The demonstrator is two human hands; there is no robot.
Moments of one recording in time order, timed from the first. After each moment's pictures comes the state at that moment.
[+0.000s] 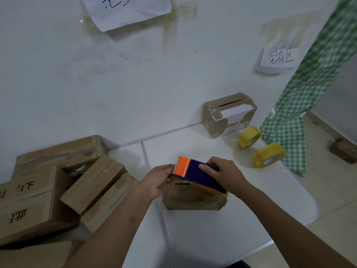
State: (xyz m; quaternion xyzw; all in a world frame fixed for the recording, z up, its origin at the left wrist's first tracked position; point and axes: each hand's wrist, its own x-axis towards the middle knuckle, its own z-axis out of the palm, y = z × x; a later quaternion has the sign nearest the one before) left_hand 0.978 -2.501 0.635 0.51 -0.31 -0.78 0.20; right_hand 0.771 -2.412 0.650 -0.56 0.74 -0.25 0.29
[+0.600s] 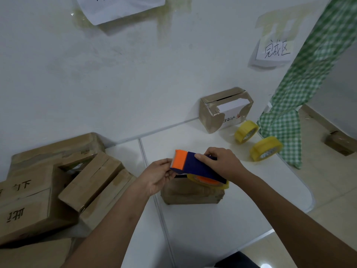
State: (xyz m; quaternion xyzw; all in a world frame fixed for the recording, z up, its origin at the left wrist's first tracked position) left_hand 0.979 -2.498 0.641 0.50 -0.33 -0.77 0.21; right_hand 0.770 -2.419 0.667 -0.57 0.74 -0.24 0.27
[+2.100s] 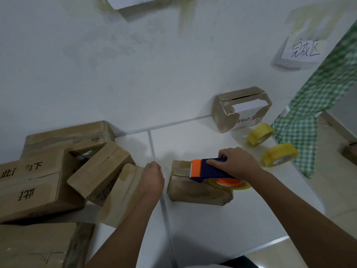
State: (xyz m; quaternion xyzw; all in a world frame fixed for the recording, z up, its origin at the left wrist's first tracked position) left_hand 1.011 -2.500 0.564 0.67 -0.69 -0.24 0.12; right_hand 0.745 -2.446 0.645 -0.64 0.75 -0.05 0.18
